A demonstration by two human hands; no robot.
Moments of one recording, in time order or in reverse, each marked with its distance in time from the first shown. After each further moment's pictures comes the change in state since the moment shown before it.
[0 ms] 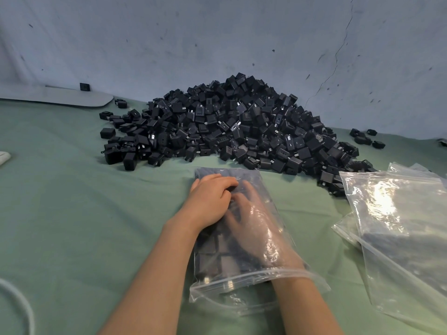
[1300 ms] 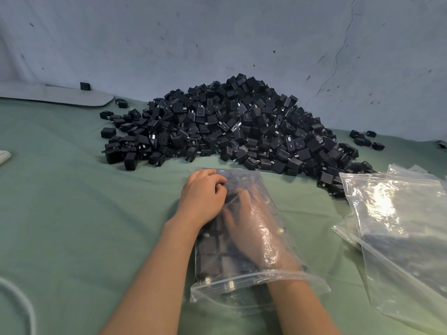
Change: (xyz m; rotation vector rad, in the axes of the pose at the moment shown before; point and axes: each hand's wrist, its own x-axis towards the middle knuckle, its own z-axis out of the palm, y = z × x) left_hand -0.002 -0.005 -0.002 0.014 0.181 -0.123; right_hand -0.004 -0.007 0.011 -0.071 0.076 0.116
